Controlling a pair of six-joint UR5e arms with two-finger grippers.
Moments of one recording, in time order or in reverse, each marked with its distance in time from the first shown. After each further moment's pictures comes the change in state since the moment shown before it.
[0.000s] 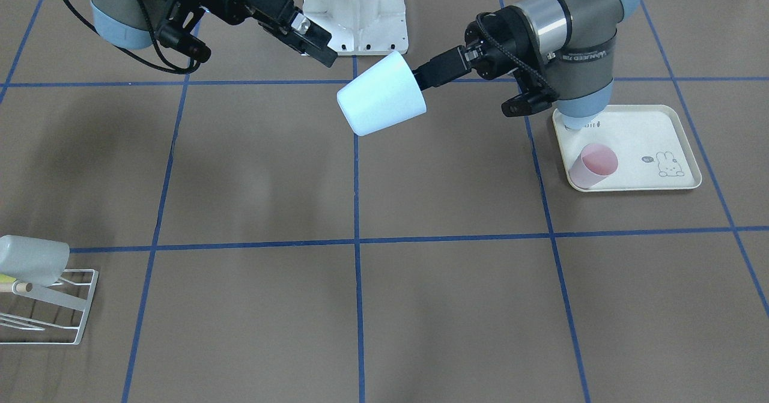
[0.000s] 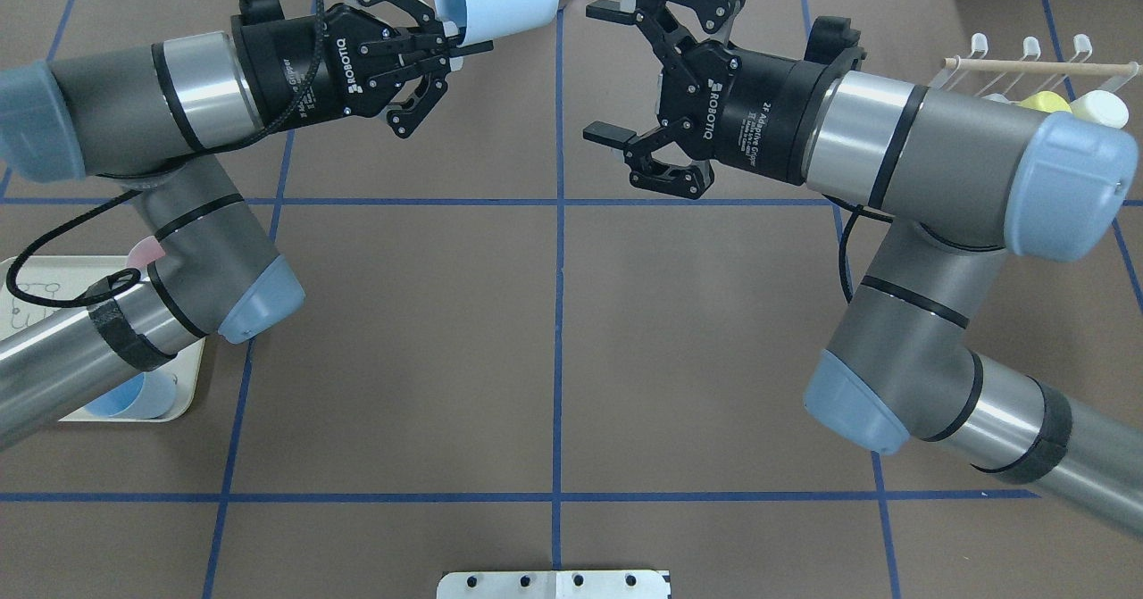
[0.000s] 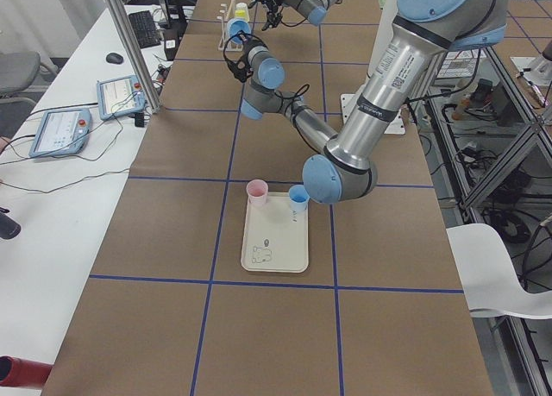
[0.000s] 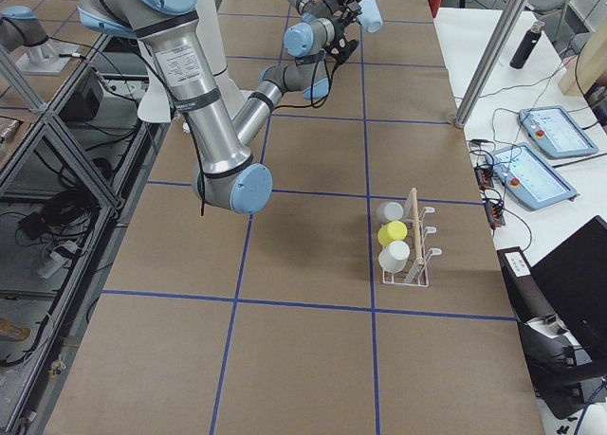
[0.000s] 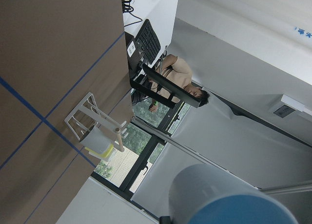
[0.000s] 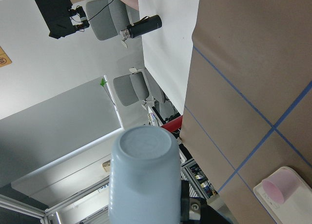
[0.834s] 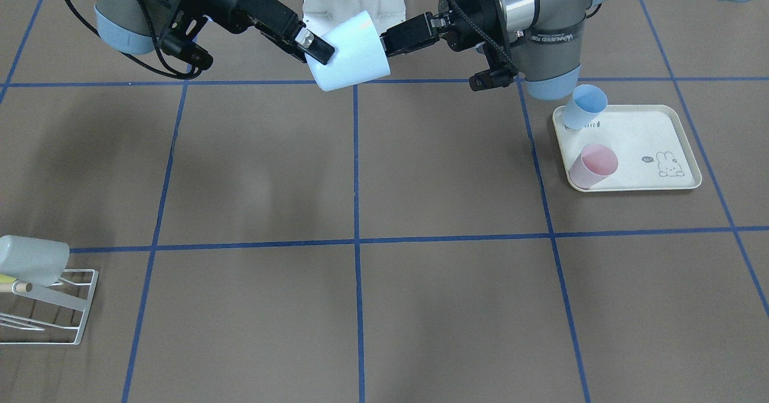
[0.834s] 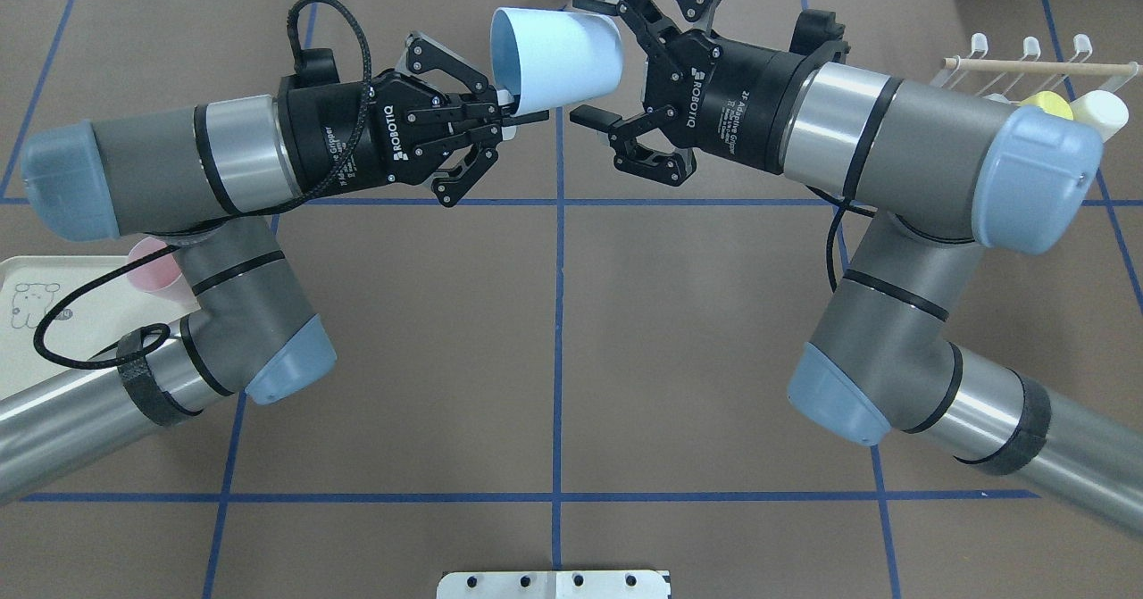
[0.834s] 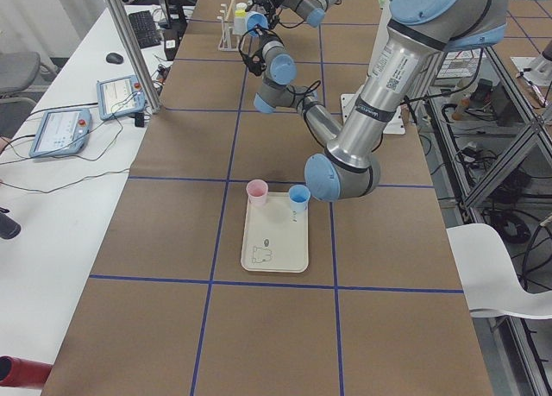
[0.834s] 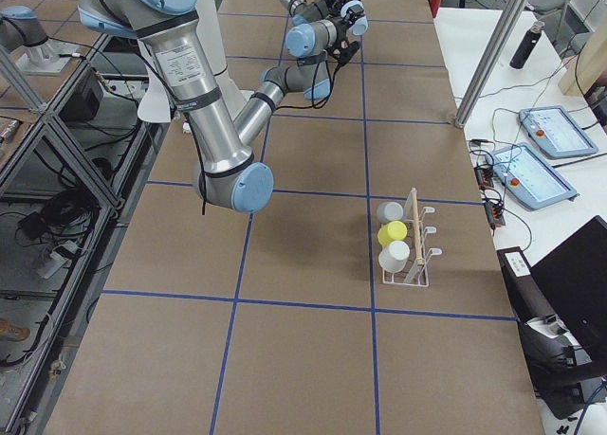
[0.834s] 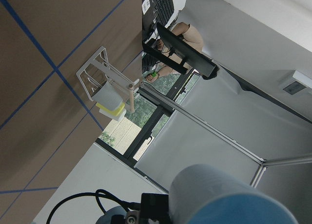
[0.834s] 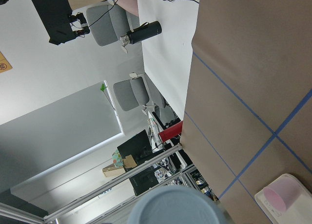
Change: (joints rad) left arm 0.073 -0.002 -0.049 -0.001 0.006 -0.003; right arm 0.002 0.005 -0.016 -0.001 -0.007 0.003
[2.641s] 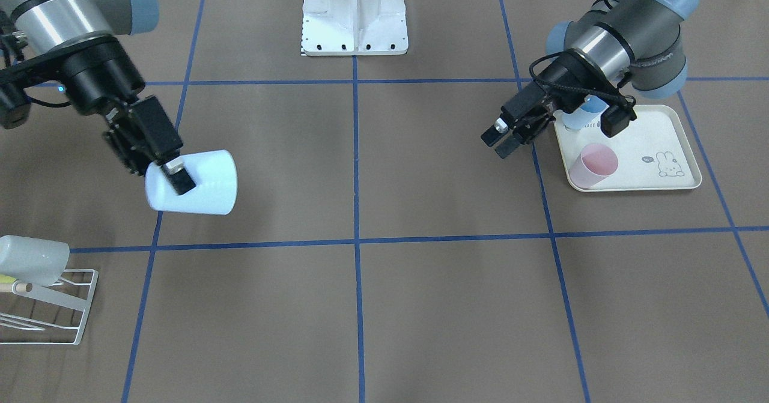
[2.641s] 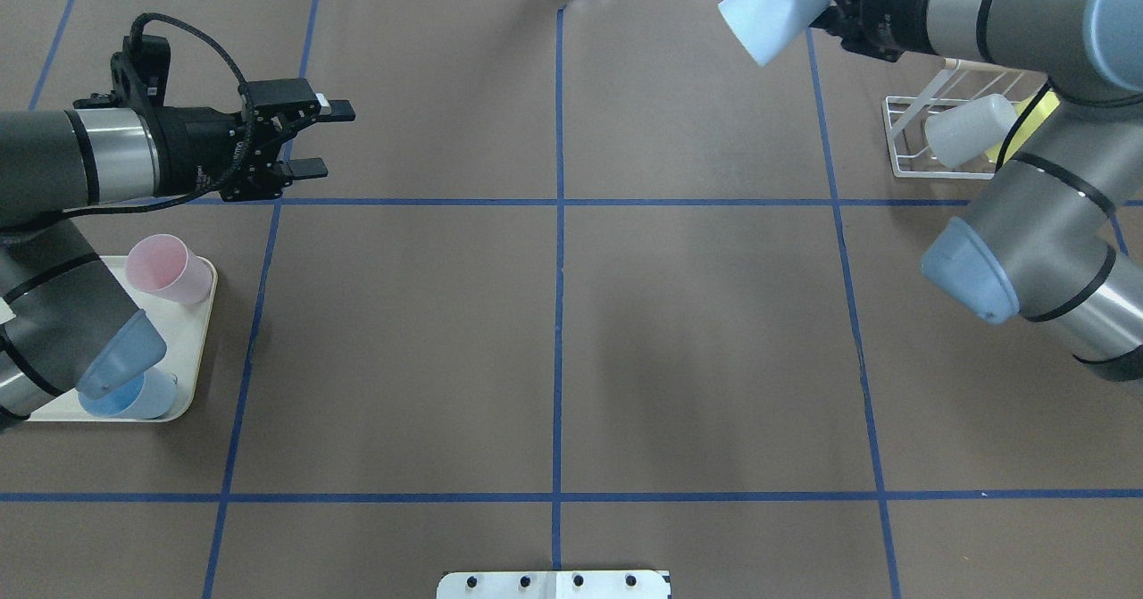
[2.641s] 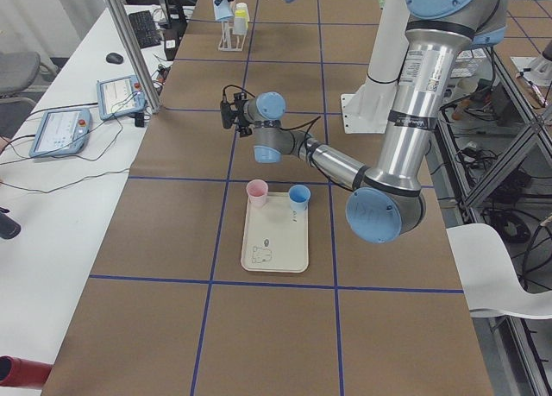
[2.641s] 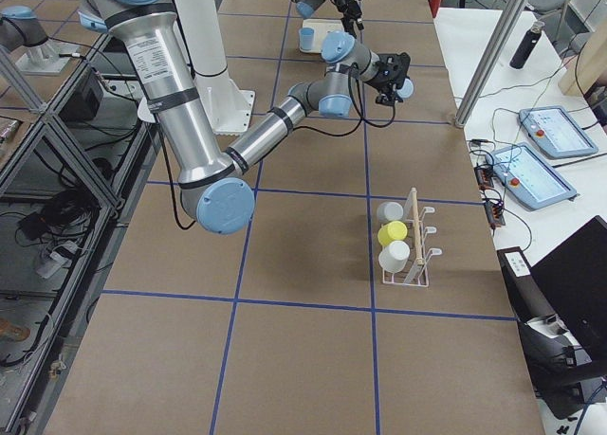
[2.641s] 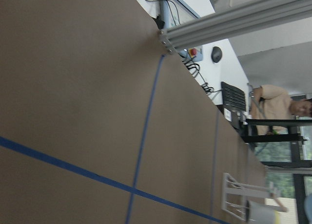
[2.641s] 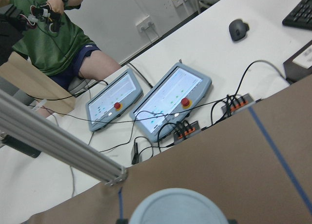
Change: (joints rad) left arm -0.190 0.357 -0.073 0.506 -0.095 0.984; right arm 0.365 -0.119 -0.038 -0.581 0.033 -1.070
